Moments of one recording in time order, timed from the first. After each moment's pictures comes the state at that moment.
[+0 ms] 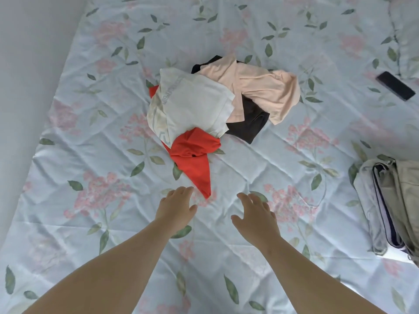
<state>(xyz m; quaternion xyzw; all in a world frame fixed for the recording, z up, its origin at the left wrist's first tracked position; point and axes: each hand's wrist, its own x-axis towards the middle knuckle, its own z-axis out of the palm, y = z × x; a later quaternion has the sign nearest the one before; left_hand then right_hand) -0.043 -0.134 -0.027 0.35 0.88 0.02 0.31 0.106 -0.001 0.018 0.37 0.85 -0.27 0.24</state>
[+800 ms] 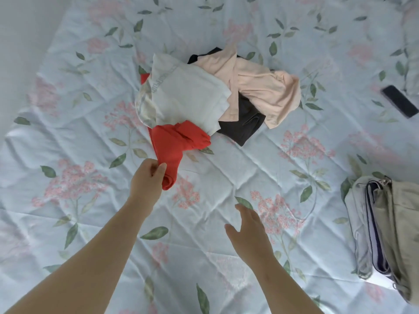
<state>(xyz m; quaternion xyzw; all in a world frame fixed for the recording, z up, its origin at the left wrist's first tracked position) -0.065 -0.100 -0.022 0.02 0.88 0.43 0.20 0.136 0.024 -0.002 0.41 0.80 -0.39 0.19</state>
